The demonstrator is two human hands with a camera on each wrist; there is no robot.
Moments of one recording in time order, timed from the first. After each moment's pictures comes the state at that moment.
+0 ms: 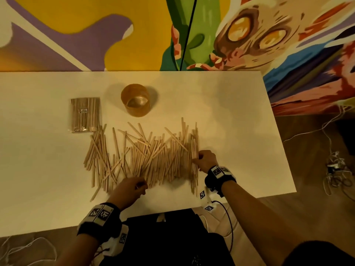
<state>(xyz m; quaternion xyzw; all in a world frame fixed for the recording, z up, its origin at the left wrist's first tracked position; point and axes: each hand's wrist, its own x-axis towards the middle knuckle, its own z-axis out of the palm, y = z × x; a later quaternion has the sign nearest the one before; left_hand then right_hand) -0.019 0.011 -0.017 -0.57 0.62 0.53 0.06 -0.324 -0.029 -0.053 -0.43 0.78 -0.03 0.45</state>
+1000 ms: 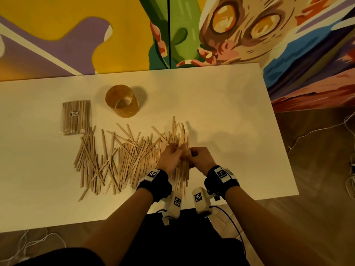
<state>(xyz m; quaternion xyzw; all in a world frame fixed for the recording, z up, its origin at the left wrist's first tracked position) -0.221 -0.037 -0.015 -0.65 0.41 0.61 -0.19 -0.355 -0.023 -0.024 -0.38 0.68 -0.23 0.58</state>
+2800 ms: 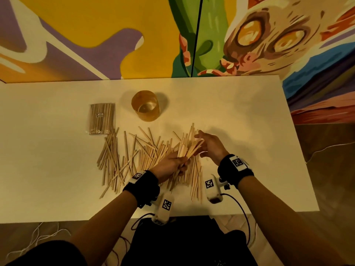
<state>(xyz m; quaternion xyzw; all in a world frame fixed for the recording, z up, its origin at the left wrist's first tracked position) -0.148 -0.041 0.016 -0.49 0.33 0.78 -0.21 -0.324 -0.080 0.021 -0.28 0.64 -0.28 0.66</state>
